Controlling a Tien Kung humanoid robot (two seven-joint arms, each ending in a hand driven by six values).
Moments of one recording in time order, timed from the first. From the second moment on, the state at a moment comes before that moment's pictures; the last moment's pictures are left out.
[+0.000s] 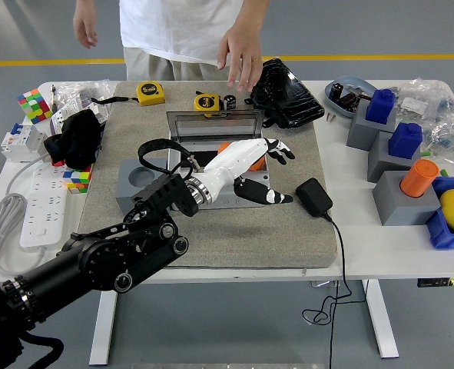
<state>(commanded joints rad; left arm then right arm) -0.70 0.00 -0.59 -1.02 1.68 0.22 -0.03 0.04 -0.39 0.43 0.38 -0.04 -0.10 0.00</state>
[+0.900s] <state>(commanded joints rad) -0.65 0.04 -0.65 -1.22 1.72 0.21 0.00 0.04 -0.39 0.44 0.38 -0.05 -0.11 0.01</state>
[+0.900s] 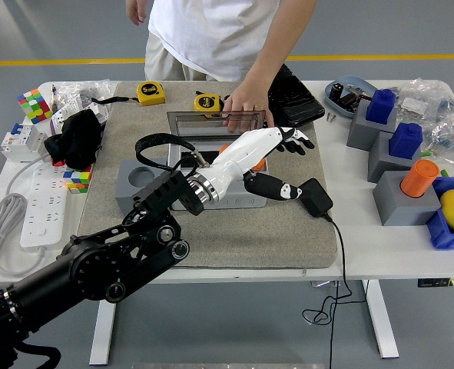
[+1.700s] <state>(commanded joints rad) -0.67 0.00 -0.62 -1.11 1.72 0.22 -0.02 0.04 -0.38 0.43 0.38 -0.04 -0.11 0.01</state>
